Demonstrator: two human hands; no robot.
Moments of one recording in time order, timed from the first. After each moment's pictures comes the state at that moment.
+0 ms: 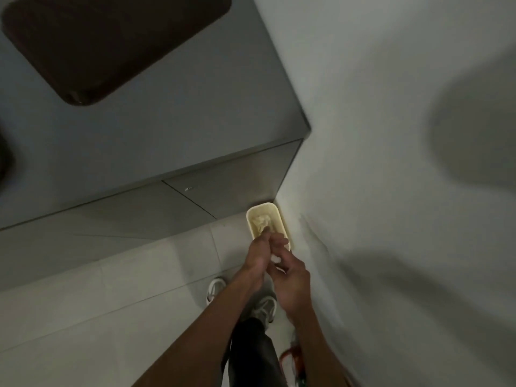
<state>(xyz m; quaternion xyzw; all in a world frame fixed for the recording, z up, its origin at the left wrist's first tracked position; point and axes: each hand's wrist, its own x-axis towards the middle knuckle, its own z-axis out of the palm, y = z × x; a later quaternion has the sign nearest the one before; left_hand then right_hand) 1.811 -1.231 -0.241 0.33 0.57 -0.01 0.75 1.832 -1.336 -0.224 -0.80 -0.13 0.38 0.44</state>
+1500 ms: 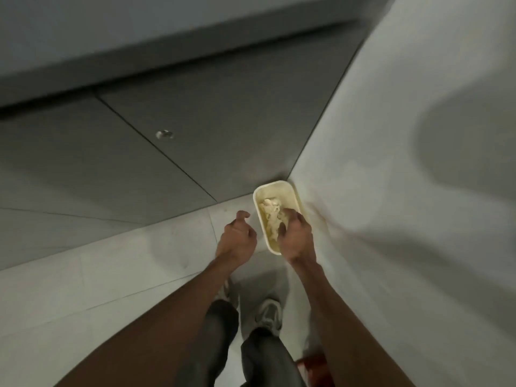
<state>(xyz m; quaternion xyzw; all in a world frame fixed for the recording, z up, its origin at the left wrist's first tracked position) 1.750 -1.185 -0.458 0.73 0.52 -0.11 0.42 1.870 -1.288 -0.484 -0.89 -0.29 0.29 0.20</state>
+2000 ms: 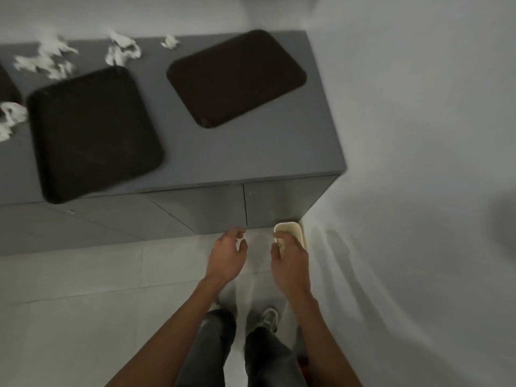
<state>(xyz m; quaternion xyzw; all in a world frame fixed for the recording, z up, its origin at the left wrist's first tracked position) 1.620 -1.182 -0.105 0.71 0.55 0.07 0.42 1.760 -1.287 -0.088 -0.85 -0.35 0.26 0.31</state>
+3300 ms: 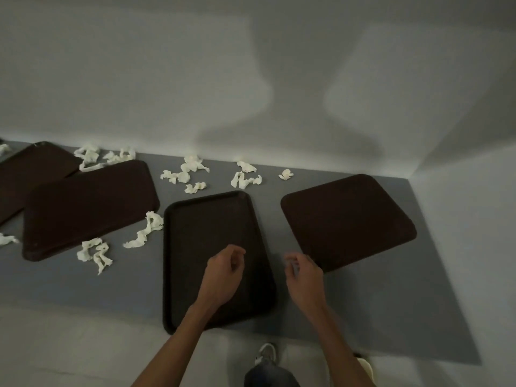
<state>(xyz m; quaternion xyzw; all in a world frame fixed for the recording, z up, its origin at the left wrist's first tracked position) 1.446 -0.813 0.035 0.71 0.55 0.24 0.35 1.666 -0.881 0.013 -0.78 -0.49 0.25 0.31</state>
